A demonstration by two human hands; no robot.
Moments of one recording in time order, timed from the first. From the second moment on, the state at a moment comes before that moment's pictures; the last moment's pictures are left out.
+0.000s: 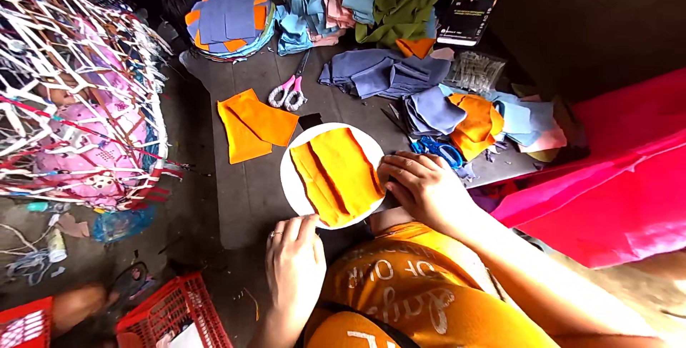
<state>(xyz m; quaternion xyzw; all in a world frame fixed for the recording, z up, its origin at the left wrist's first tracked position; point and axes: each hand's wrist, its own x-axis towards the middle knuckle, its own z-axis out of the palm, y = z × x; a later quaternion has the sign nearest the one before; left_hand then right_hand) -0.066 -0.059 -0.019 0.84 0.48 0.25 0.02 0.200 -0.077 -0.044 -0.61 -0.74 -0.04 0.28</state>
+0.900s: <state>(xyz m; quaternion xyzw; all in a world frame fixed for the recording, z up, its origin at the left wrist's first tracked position) -0.030 0.041 -0.006 0.76 0.59 0.25 0.14 0.119 -0.052 -0.036 -0.61 -0.74 -0.02 0.29</state>
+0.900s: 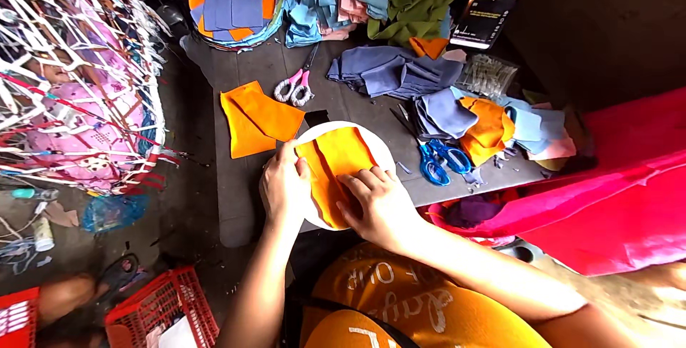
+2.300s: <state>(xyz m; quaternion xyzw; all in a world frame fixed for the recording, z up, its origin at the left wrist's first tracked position) -0.039 0.010 -0.027 0.89 0.37 0.24 0.12 0.169 -0.062 -0.014 -0.55 -0.79 0.07 0.26</state>
